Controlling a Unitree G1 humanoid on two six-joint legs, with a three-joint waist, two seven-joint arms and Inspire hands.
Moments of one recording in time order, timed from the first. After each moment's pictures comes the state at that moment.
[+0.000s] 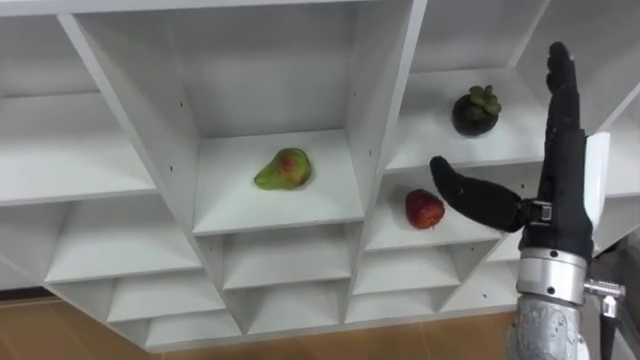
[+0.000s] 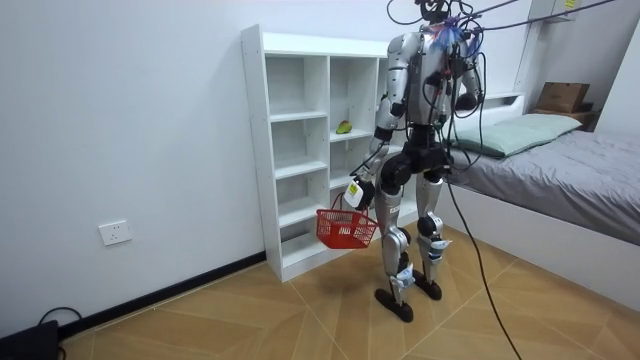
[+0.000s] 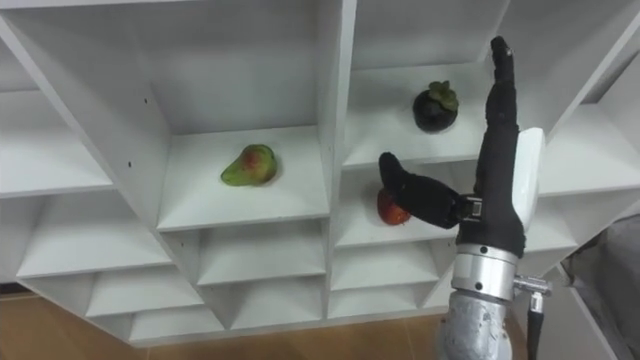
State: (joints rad) left arm 0.15 0.22 -0.10 1.22 -0.16 -0.09 0.06; right arm 0.24 -0.28 0.17 -0.24 -0.28 -0.21 -0.58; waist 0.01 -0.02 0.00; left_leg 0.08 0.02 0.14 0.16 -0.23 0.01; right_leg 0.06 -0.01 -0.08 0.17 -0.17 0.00
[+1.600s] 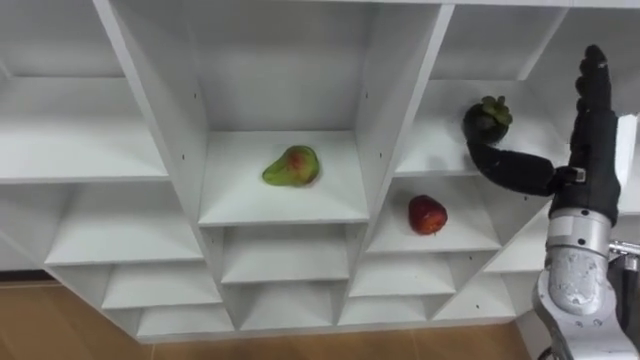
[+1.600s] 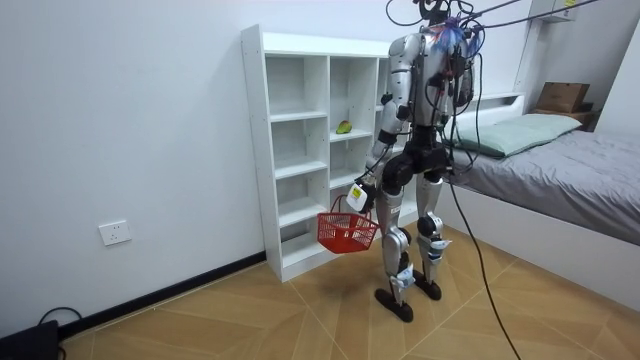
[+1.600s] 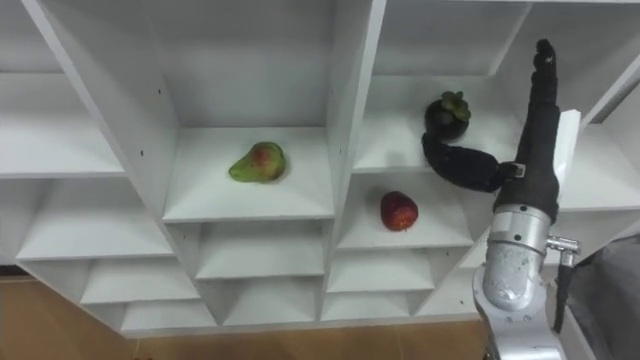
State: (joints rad) left arm 0.19 0.22 -0.01 1.14 -0.10 -0.05 0.06; right arm 0.02 -0.31 0.02 0.03 -0.05 -0.14 -0.43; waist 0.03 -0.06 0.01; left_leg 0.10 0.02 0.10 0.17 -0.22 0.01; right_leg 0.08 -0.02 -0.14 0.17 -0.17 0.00
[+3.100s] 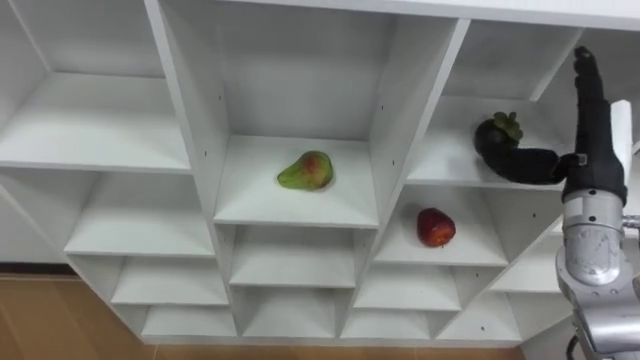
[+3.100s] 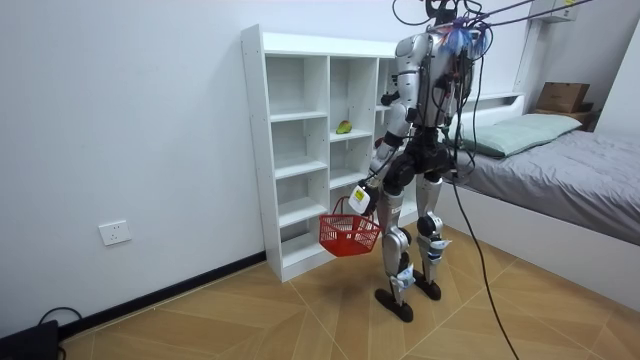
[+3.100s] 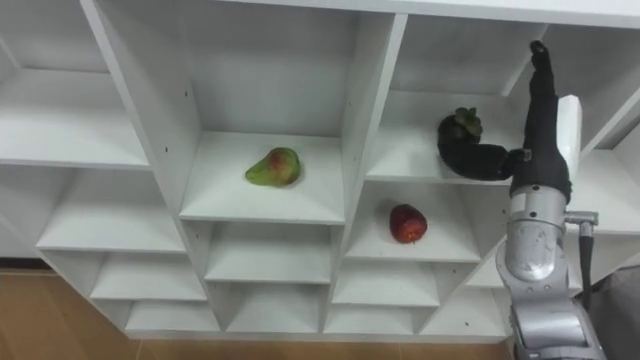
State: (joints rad) left arm 0.23 0.22 0.07 1.08 0.04 -0.01 0.06; right arm -0.09 -0.40 -0.04 0.23 -0.13 -0.10 -0.33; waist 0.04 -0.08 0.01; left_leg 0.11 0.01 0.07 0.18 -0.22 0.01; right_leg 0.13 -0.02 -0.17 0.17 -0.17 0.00
